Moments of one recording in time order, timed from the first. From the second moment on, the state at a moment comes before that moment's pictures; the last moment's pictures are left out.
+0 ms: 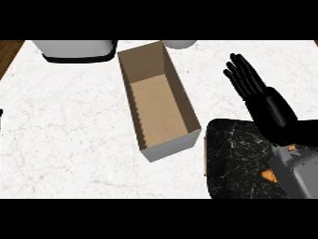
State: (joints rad) left arm 0.04 0.50 0.01 -1.51 0.14 0.39 -0.12; right arm -0.32 -0.33 0.23 -1.64 -0.34 0.01 0.01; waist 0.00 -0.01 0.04
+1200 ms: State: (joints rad) left arm 0.02 0.44 -0.17 -1.53 0.07 0.29 0.06; right arm 0.11 -0.61 -0.07 -1.67 0.10 -0.38 0.12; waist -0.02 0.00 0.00
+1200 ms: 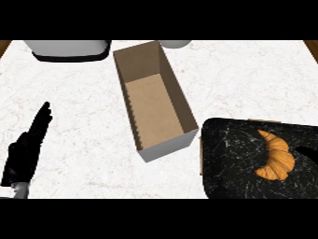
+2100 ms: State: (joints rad) left arm 0.00 0.40 -0.16 -1.53 0.03 0.26 0.08; right arm 0.07 -0.82 0.14 -1.97 0.12 0.12 0.87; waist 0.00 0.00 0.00
